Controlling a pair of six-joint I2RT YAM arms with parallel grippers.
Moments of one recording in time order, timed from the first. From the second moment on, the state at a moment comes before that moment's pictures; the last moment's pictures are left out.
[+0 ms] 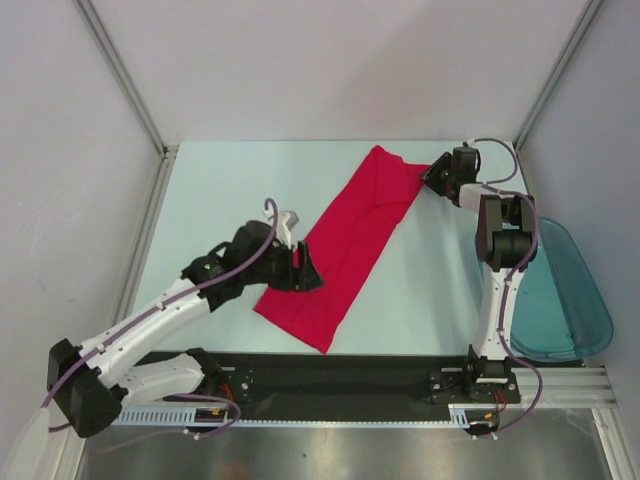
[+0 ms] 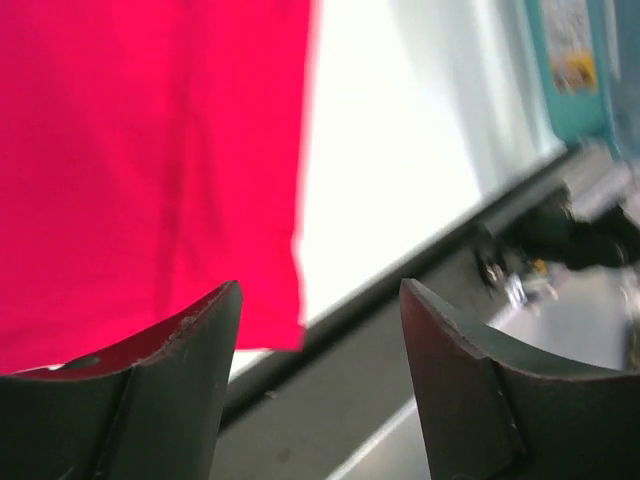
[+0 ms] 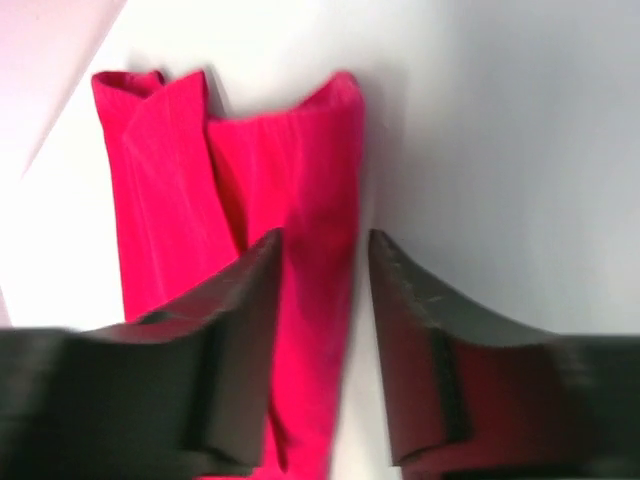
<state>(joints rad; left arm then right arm) -0.76 1.04 0.86 -0.51 0.20 -0.62 -0.02 2.28 1.56 0.16 -0.16 0.72</state>
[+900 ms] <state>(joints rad) -0.34 1.45 0.85 -0.55 0.17 -0.44 -0.02 2.56 2.12 -0.15 -0.20 0.73</state>
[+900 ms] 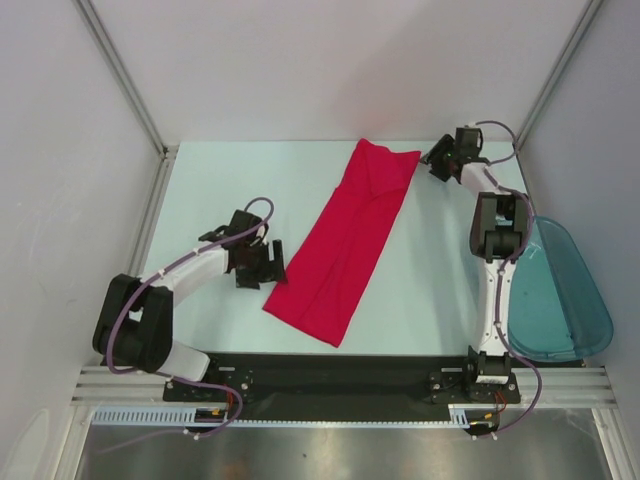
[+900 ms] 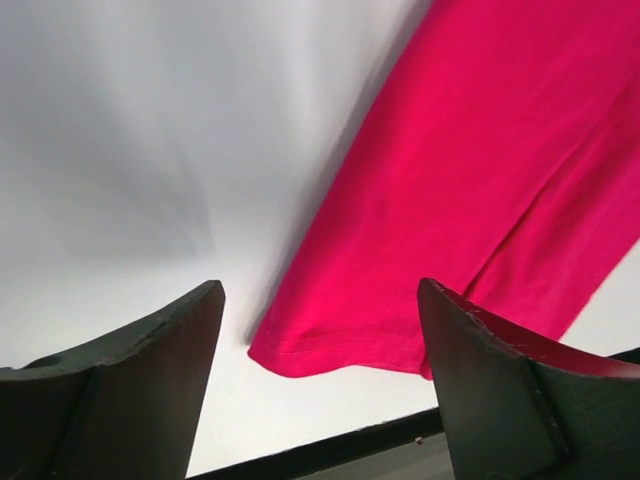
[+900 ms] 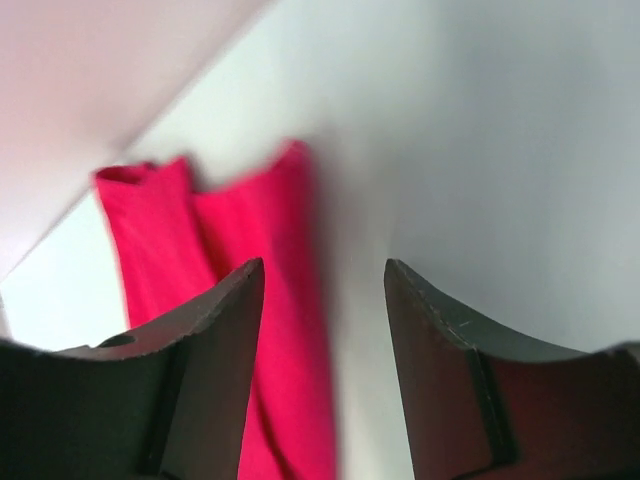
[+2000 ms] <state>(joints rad) -0.34 1.23 0.56 -0.46 0.16 -0.60 0.75 0.95 0.30 -0.01 -0.33 1.03</state>
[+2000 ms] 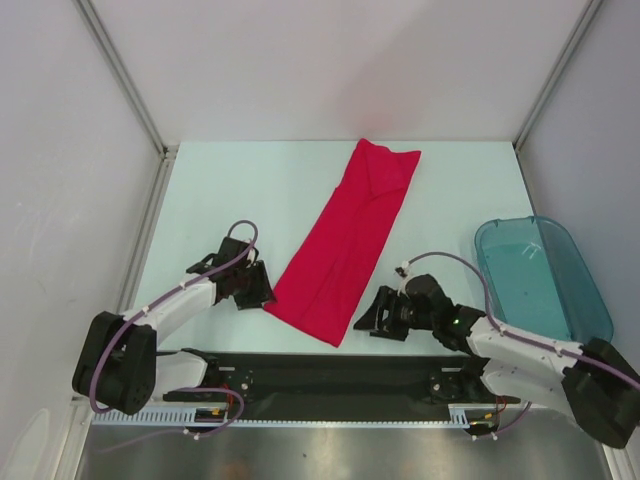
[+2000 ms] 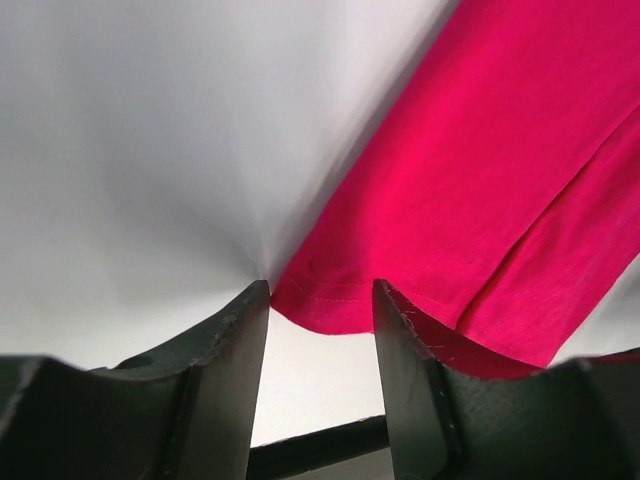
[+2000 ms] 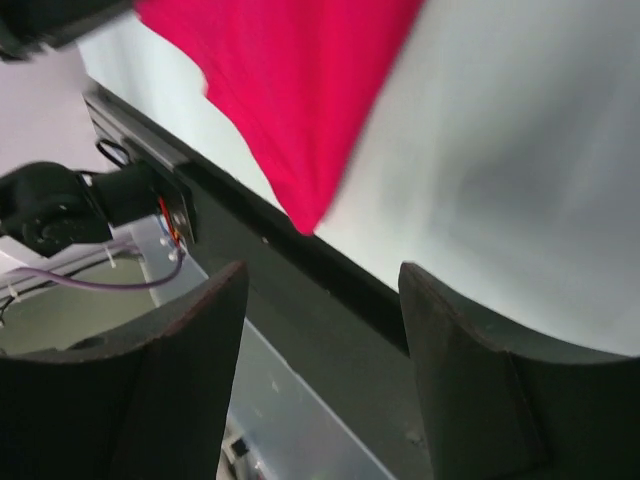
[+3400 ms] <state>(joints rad) -0.48 1.22 0.54 -0.43 0.17 -0.65 1.11 1.11 0.24 0.16 0.13 1.54</state>
